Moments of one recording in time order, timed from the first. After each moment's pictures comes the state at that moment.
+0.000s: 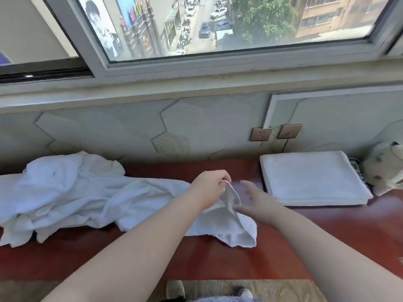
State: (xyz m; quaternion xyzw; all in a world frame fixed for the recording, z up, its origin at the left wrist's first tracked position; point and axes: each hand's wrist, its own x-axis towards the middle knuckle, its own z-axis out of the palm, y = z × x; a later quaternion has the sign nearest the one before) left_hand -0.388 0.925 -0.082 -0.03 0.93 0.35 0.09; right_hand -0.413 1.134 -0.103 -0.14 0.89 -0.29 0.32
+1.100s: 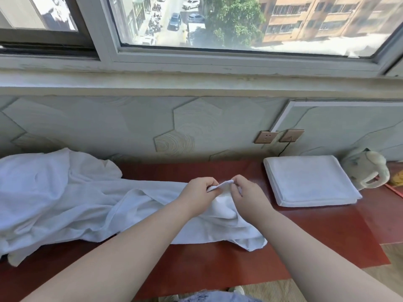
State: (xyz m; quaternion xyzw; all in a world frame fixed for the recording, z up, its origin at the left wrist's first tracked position) left_hand -0.368 0.810 -0.116 -0.04 0.86 0.50 0.11; right_hand -0.387 0.997 -0.081 -0.13 0.94 -0.32 0.09
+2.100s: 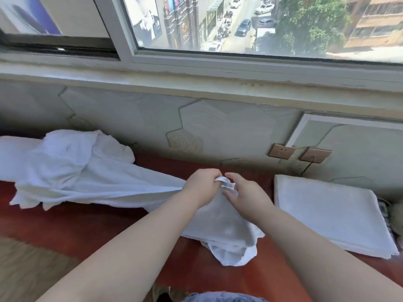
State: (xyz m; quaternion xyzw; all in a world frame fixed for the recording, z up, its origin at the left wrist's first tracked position) left_hand -0.413 0.898 -0.089 -0.16 0.92 0.35 0.01; right_hand -0.468 1.070 -0.078 -0.30 0.89 -0.27 0.19
